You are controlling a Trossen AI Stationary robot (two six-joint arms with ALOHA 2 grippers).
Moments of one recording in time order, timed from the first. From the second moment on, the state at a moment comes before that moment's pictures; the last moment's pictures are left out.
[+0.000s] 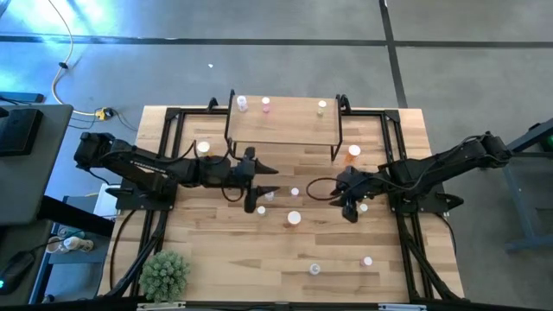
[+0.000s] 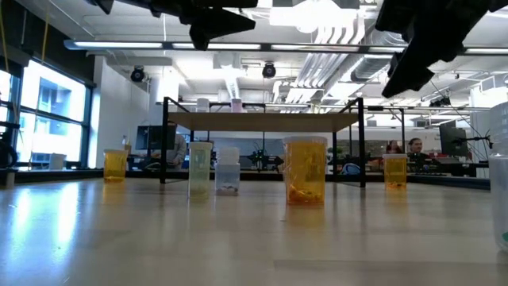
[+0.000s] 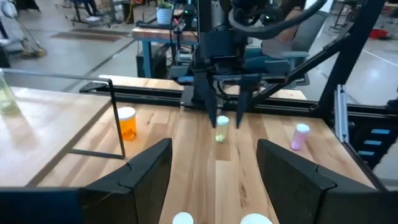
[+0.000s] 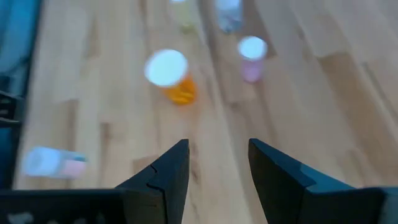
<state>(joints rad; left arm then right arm) 0.01 1.34 0.78 0.36 -0.18 -0.08 0.23 1.03 0.69 -0.45 0.09 0.44</state>
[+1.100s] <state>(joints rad) -0.01 1.34 0.78 0.35 -0.19 -0.15 0.24 1.09 0.69 -0.16 0.06 0.21</state>
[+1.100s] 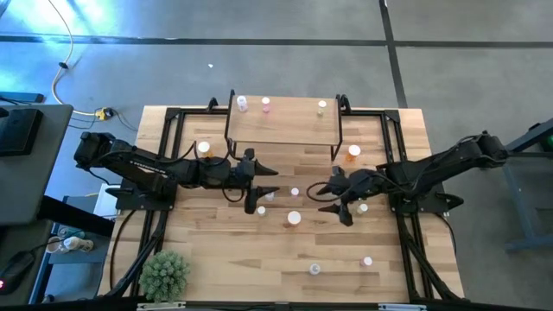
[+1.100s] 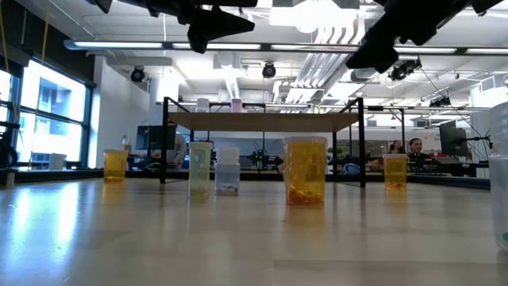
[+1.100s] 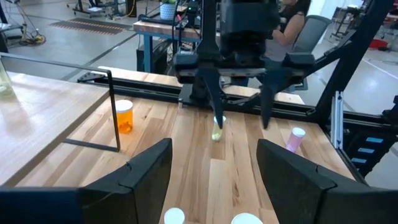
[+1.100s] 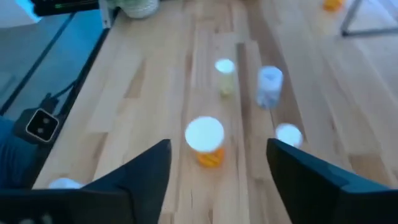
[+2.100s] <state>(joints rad) -0.01 1.34 0.78 0.34 -0.19 -0.16 0.35 1.59 0.69 0.31 0.23 0.04</state>
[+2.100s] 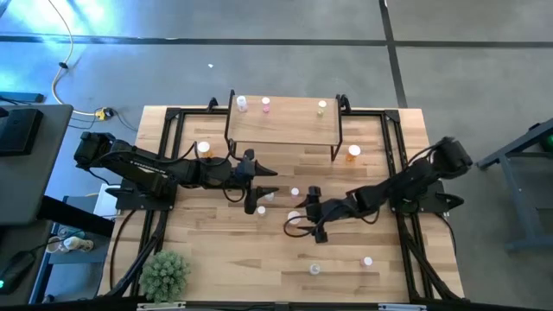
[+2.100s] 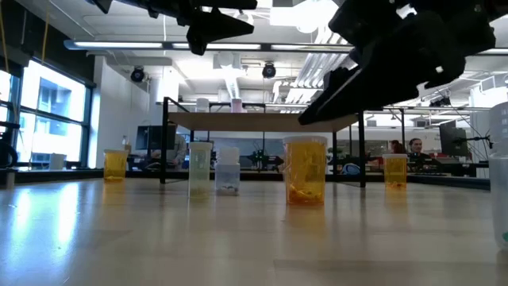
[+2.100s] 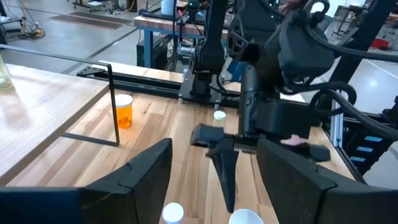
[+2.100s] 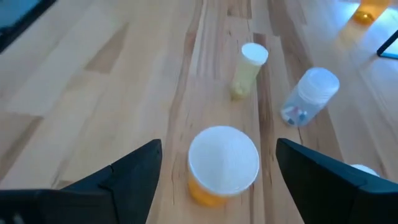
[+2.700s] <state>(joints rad) -0.01 1.34 0.78 0.34 -0.19 -0.14 0.32 1.71 0.69 0.43 0.19 0.08</state>
